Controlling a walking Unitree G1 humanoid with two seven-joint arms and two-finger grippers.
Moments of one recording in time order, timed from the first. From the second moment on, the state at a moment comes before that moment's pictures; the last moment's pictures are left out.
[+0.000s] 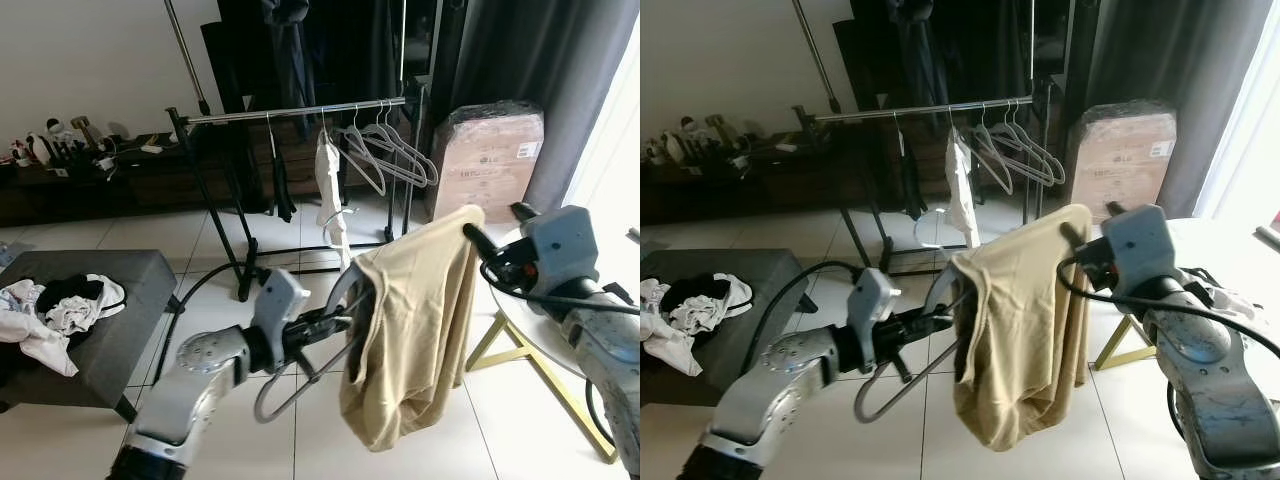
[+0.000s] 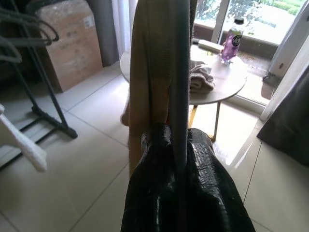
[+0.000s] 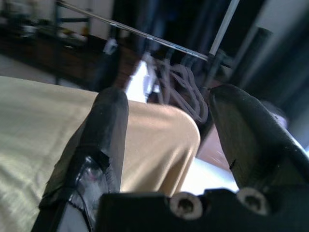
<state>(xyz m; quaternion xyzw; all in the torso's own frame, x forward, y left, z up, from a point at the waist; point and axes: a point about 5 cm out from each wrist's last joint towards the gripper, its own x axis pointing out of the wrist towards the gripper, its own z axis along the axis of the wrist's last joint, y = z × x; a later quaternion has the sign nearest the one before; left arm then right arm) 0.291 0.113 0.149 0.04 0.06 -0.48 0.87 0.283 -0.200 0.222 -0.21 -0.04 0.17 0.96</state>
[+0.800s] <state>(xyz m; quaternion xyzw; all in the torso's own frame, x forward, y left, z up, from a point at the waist) 0.275 0.149 0.132 0.09 0.09 -0.54 0.83 0.270 -0.184 0.209 -0.29 0.04 0.57 0.77</state>
